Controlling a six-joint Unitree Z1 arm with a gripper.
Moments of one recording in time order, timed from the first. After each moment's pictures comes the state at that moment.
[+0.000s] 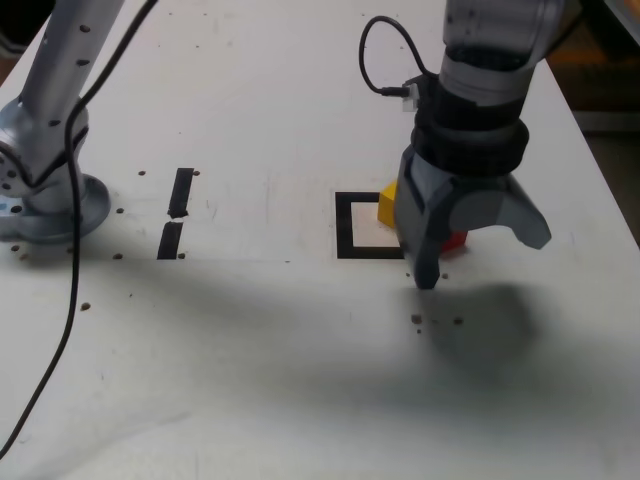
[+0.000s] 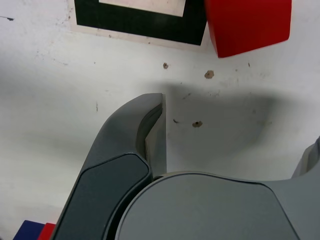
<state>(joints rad) -0.30 2.16 -1.80 1.23 -0.12 -0.41</state>
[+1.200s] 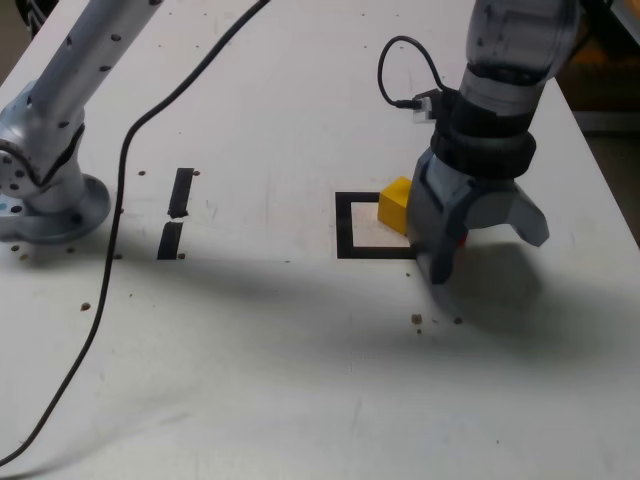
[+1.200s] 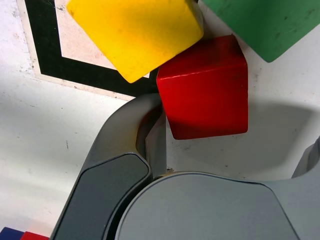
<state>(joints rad) -0.19 2.27 -1.84 1.22 -0.16 -0.35</state>
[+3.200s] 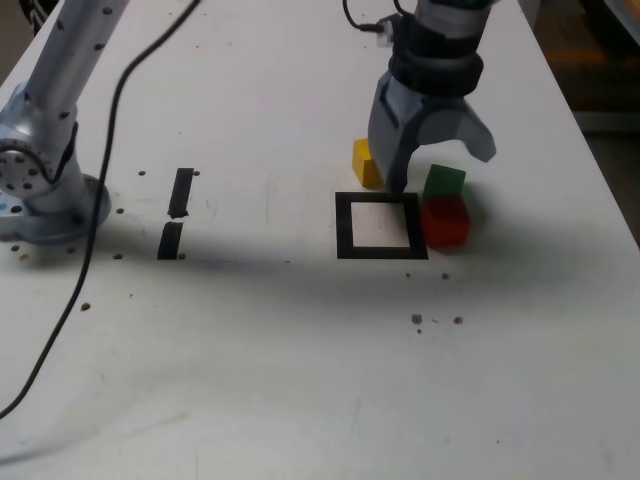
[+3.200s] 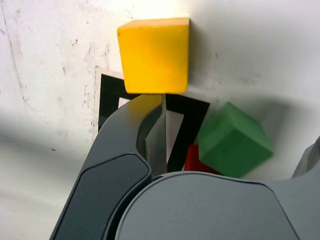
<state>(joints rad) -0.01 2.14 -1.74 1.26 -0.03 -0.18</state>
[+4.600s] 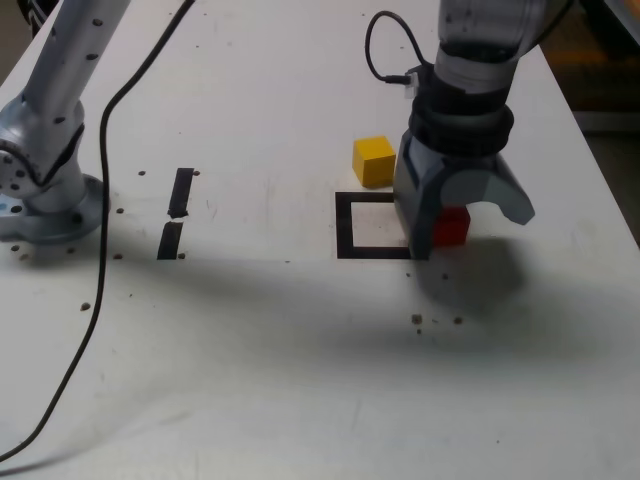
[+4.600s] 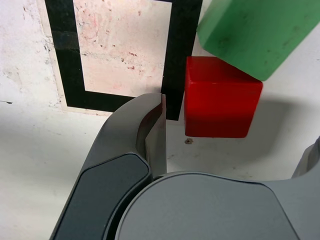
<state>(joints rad) -0.18 2.17 -1.71 1.14 -0.09 -0.25</state>
